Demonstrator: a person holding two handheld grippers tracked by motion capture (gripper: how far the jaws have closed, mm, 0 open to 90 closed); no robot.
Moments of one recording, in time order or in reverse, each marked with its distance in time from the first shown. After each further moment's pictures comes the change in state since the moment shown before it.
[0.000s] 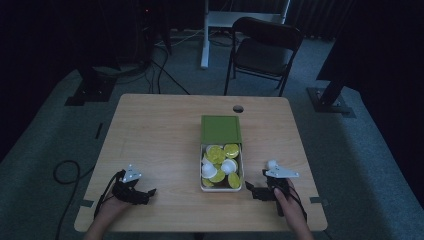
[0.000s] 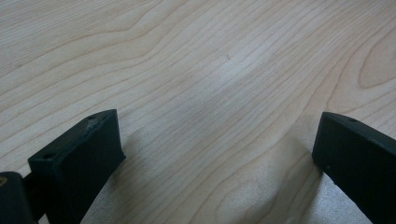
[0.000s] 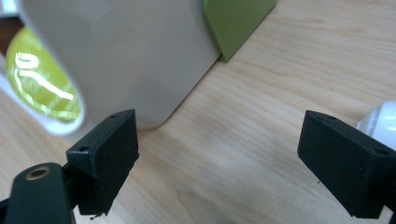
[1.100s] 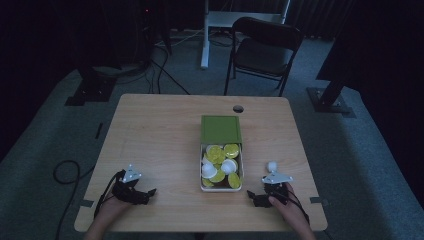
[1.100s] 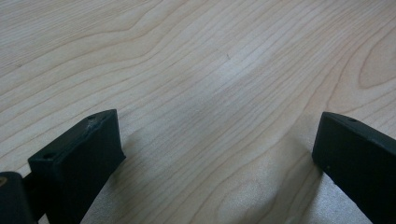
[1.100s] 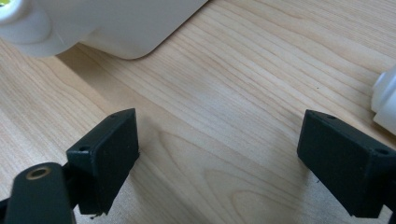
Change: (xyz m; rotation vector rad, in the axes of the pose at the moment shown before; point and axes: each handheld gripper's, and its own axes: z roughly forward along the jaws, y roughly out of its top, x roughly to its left) left arm 0.000 0.000 0.000 0.001 0.000 0.001; right arm -0.004 -0.022 0.010 0.139 -0.022 -0.110
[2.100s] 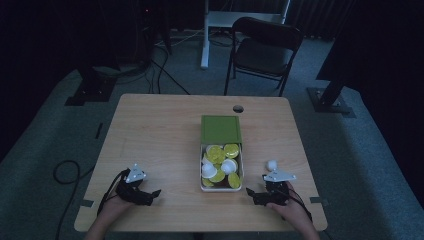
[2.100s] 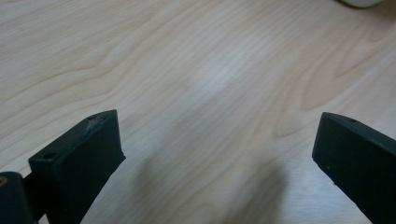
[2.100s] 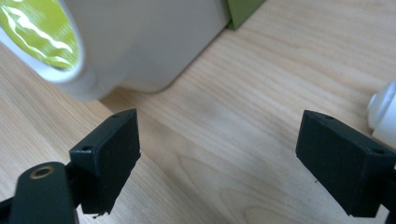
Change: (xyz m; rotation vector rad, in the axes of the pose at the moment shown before) left arm -0.017 0.017 -0.007 -0.020 -0.068 0.060; right arm 0.003 0.011 -0.012 -0.059 0.029 0.048
